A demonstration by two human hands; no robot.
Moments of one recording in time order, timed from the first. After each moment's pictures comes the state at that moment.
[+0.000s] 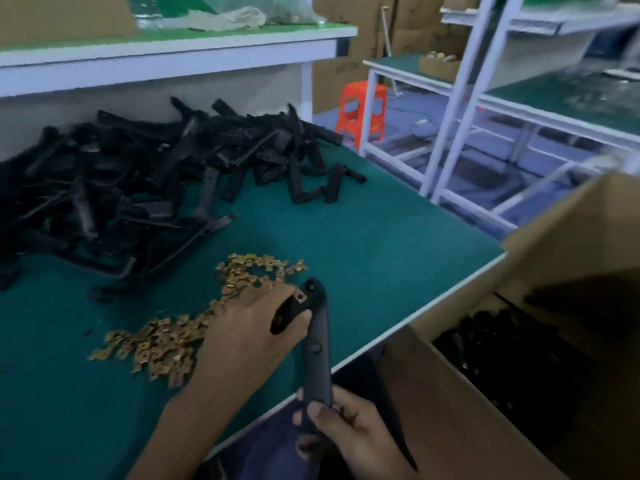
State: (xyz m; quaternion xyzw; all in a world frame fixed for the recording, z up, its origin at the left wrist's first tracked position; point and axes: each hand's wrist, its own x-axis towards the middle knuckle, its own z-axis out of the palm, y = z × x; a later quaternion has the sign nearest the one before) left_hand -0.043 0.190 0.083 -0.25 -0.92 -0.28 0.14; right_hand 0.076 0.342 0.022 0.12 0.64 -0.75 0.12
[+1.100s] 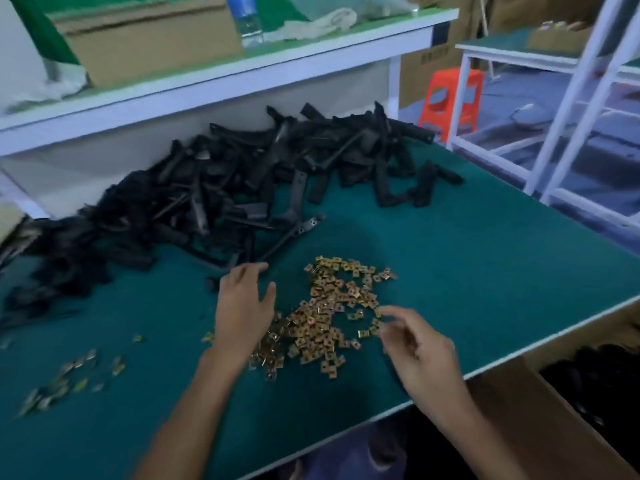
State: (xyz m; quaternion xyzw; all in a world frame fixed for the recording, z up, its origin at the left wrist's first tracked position) left_hand -0.128 0.071 0.046 0.02 -0.97 -0.22 0.13; right_hand -0.029 0.332 0.025 0.00 0.81 -0.58 -0.11
